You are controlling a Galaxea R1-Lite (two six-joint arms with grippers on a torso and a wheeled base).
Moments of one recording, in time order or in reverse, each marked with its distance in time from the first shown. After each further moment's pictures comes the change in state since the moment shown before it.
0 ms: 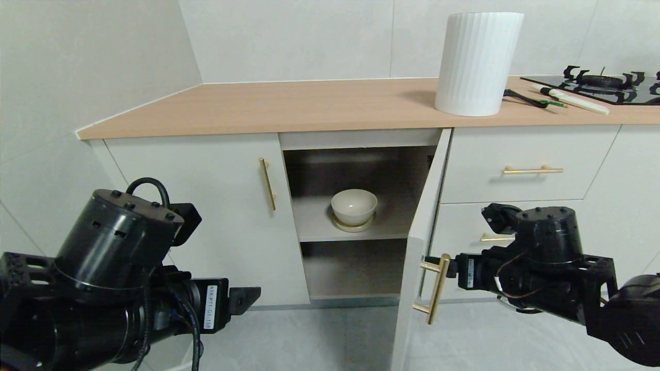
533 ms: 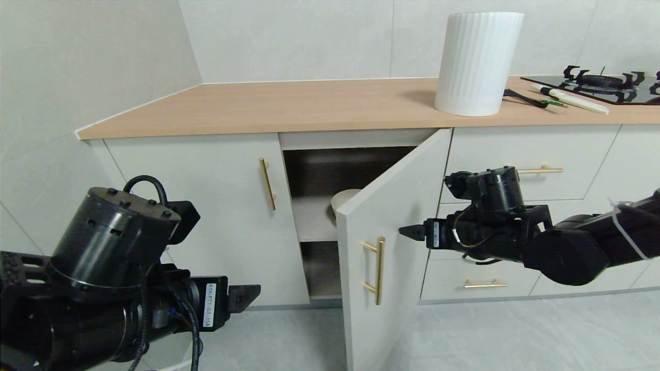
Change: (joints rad) left arm 0.005 -0.004 -0.001 -0.007 0.000 0.003; right arm -0.008 0.153 -0.417 0.284 0.044 -0.030
